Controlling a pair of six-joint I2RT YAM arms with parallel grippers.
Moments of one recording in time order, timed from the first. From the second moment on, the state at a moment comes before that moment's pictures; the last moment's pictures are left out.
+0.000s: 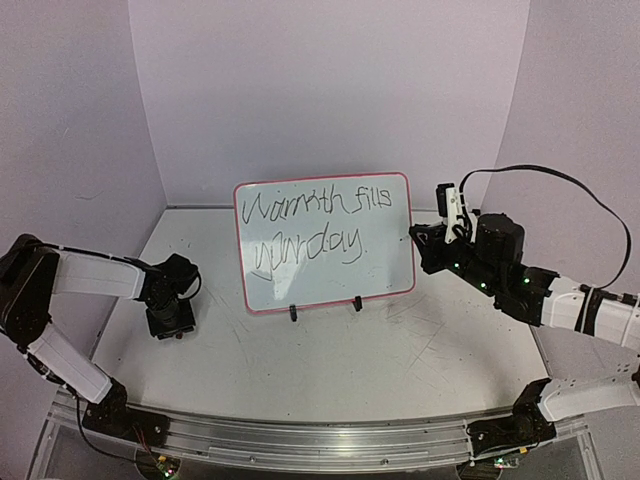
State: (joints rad) left arm -0.45 1.49 0.68 -0.56 -0.24 -0.86; right arm 0.70 1.11 0.72 0.21 0.17 0.16
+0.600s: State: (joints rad) left arm -0.51 1.18 0.65 -0.50 -0.05 -0.83; right arm 0.70 1.13 0.77 0.20 0.12 0.17
